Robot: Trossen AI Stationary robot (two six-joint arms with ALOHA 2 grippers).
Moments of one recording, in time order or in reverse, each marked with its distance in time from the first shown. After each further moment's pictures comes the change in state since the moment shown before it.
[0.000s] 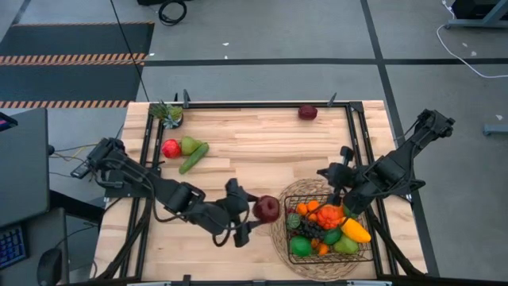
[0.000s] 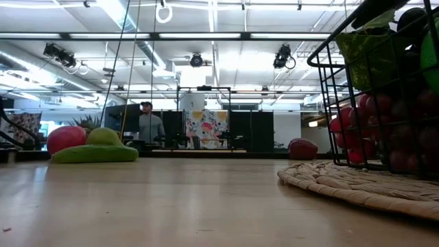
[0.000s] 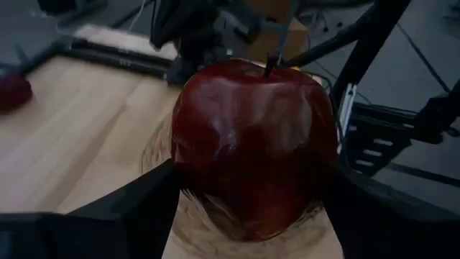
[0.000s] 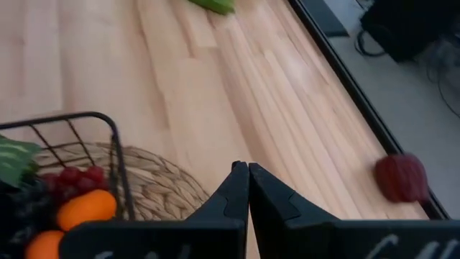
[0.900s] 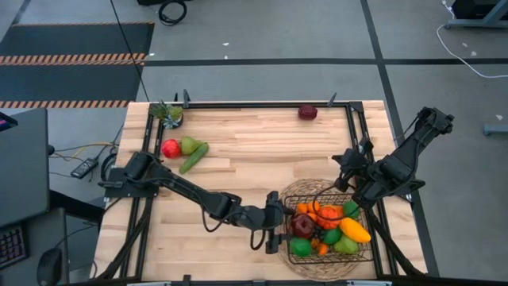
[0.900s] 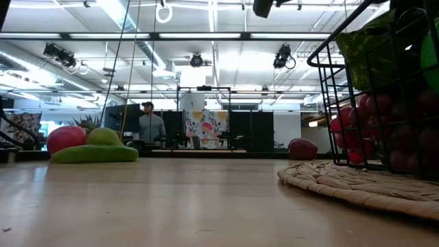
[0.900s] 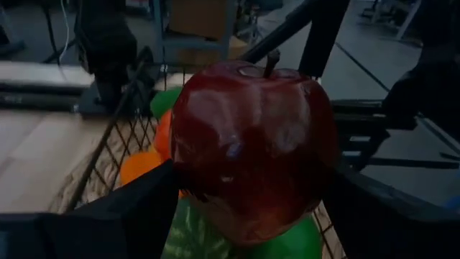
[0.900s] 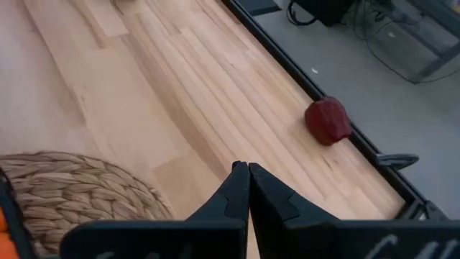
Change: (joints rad) left arm 0.110 0.349 -0.001 0.573 0.285 0.266; right arm 0.058 -0.068 -0.056 -0.375 0.101 0.482
